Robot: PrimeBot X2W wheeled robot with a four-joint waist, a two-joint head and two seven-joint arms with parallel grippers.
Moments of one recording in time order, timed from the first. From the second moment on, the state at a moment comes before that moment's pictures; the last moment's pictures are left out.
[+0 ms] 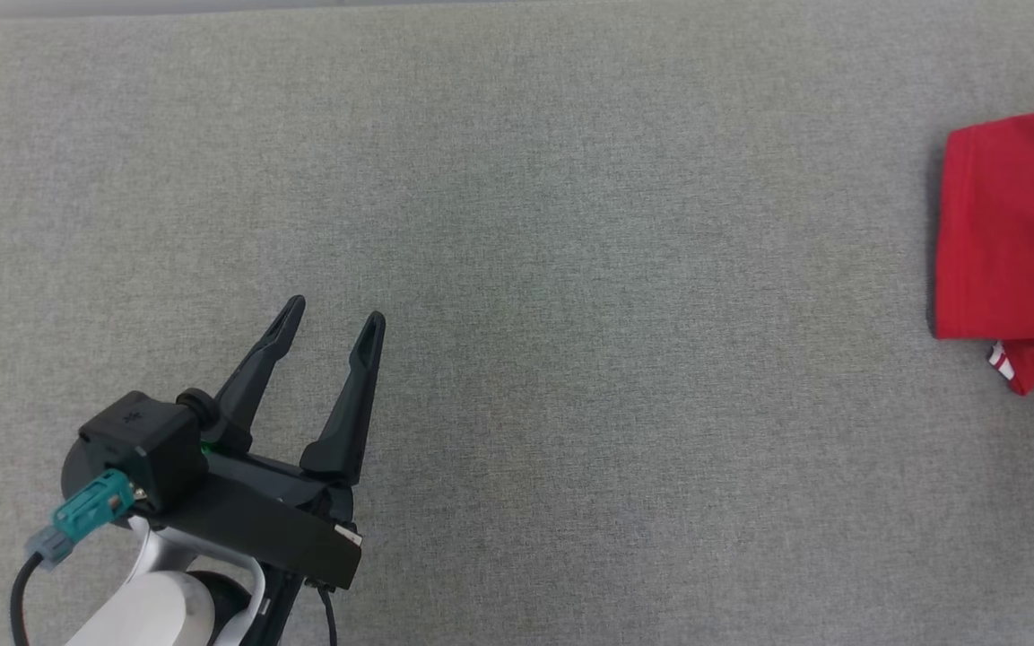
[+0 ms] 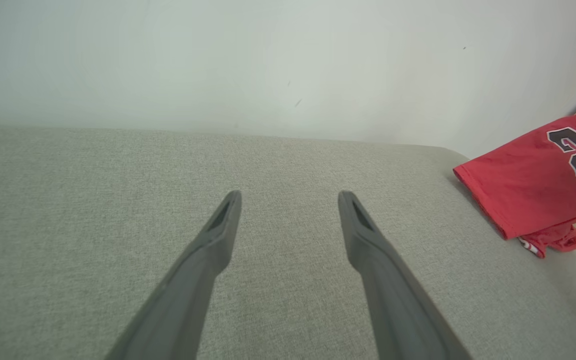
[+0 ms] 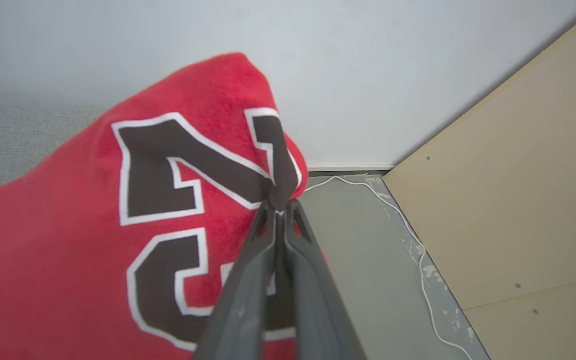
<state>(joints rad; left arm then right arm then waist) -0.37 0.45 -0.63 -0.22 -0.61 0.26 -0.07 -0.59 -0.29 -0.57 0.26 -0.28 0.13 0.39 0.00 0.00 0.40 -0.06</state>
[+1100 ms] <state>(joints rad) -0.34 0.42 -0.60 -0.18 -0.61 0.31 -0.15 -0.53 -0.23 -0.50 0.32 -0.14 0.13 0.12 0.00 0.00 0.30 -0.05</state>
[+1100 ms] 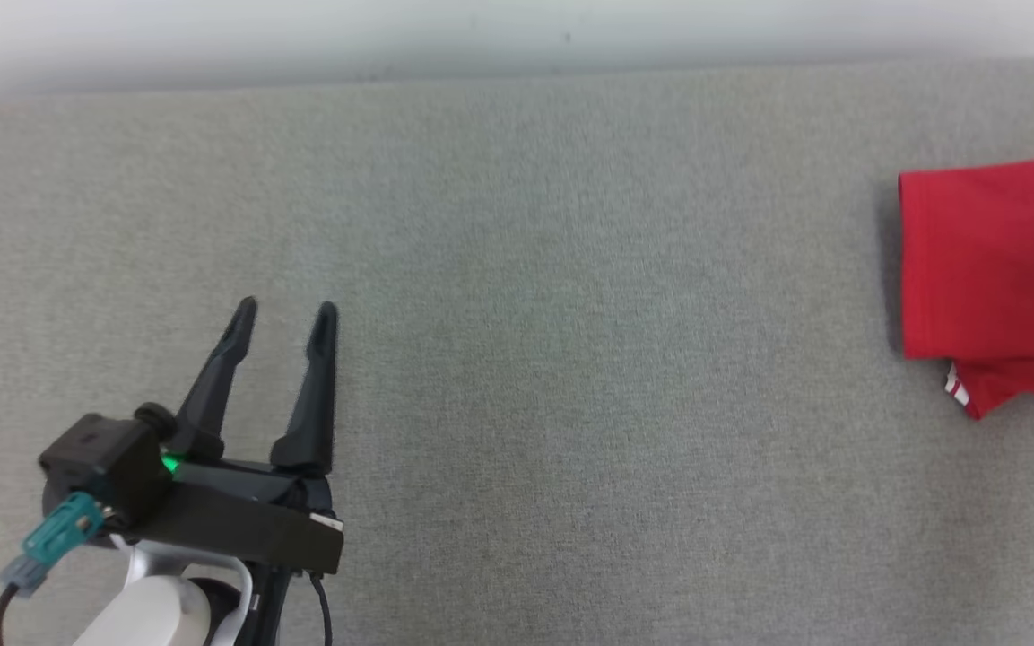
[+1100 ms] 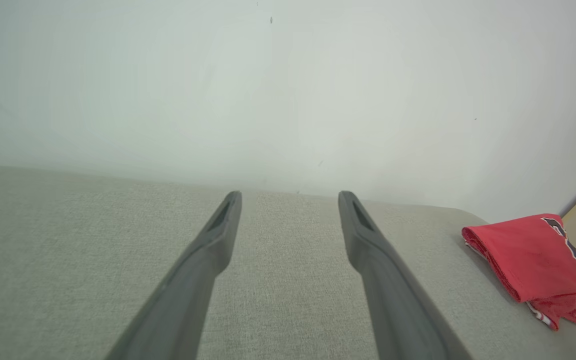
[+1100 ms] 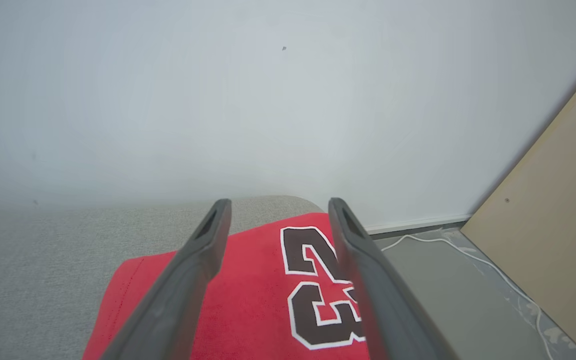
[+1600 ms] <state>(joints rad) -0.26 0.33 -0.47 -0.09 -0.72 0.34 -0.25 -0.41 -0.05 -0.52 0.20 0.20 0.13 0.01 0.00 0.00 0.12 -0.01</state>
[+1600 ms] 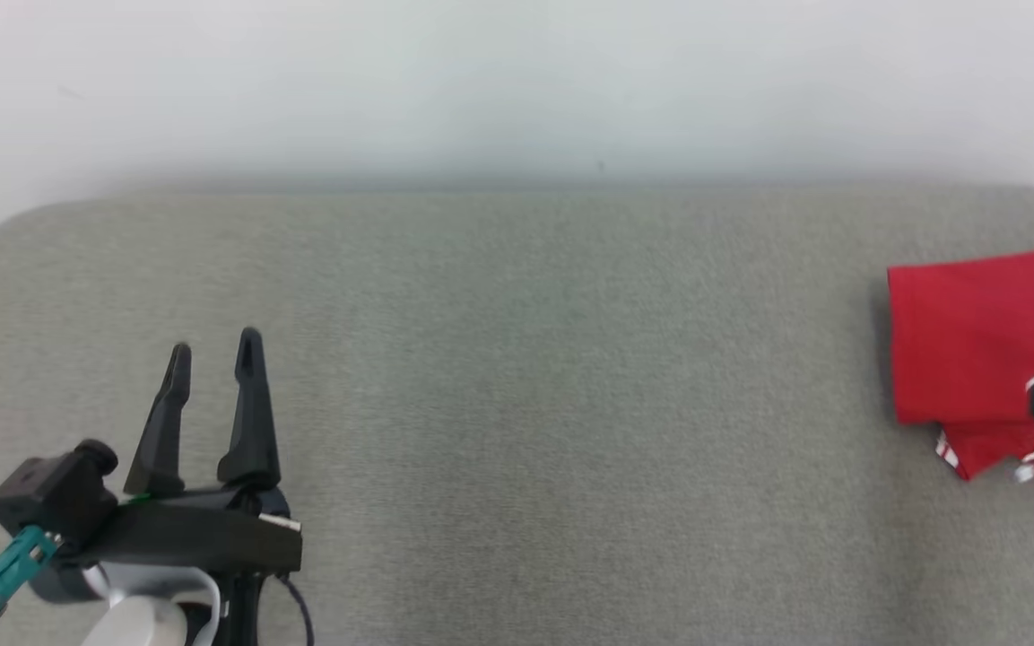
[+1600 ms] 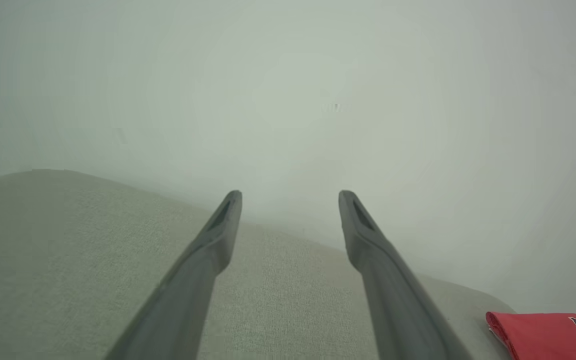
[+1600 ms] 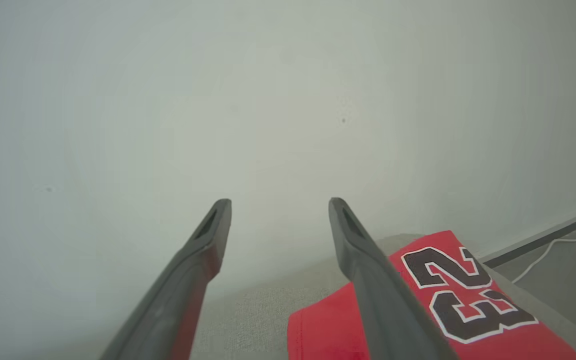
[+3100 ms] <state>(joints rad) 0.03 0.36 -0.36 -0.04 -0.53 0.19 -0.26 0.12 -0.05 -0.16 0.06 0.38 0.13 -0.06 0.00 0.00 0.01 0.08</state>
